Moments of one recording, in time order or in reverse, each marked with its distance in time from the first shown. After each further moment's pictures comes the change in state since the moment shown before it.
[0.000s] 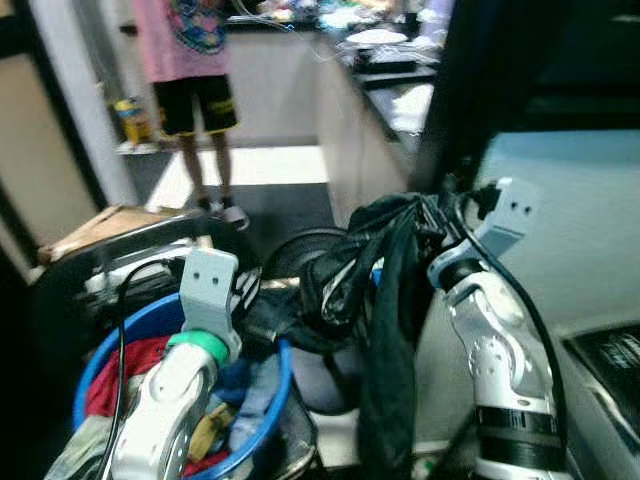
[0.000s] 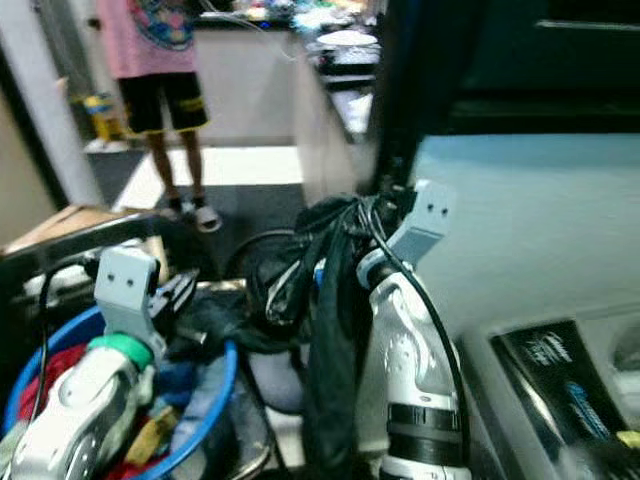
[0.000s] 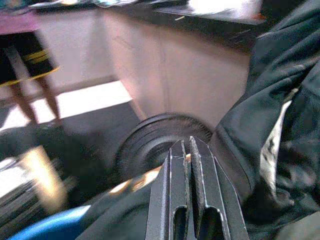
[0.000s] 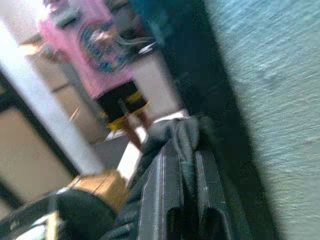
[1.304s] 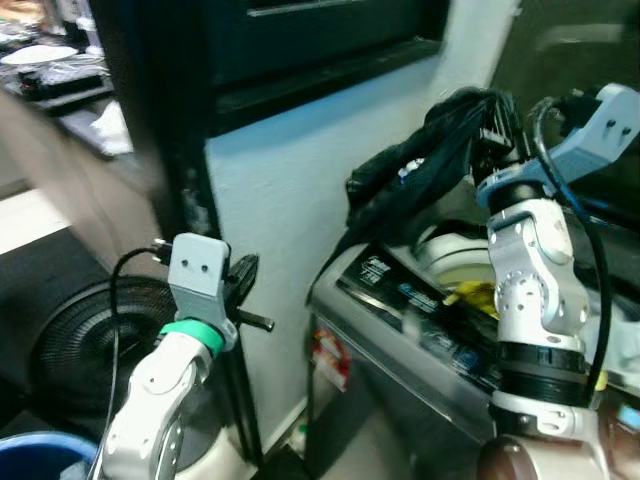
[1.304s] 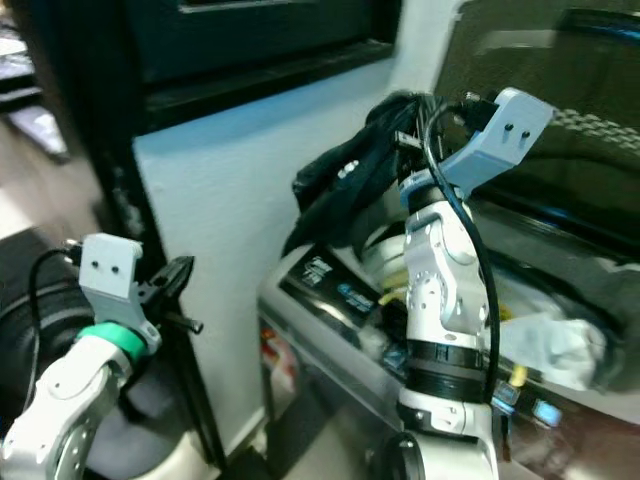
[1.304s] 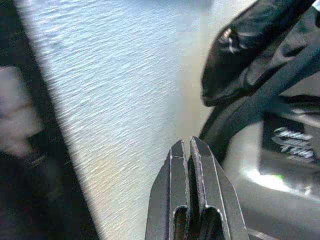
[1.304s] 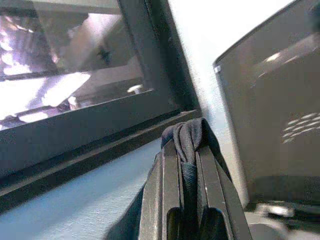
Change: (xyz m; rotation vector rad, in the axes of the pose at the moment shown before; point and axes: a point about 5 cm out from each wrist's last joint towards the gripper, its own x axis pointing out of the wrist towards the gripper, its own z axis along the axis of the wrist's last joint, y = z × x) left arm -0.002 0.005 0.017 -0.018 -0.054 -0.003; right arm 0.025 0.005 0.087 -0.100 -0.350 -0.009
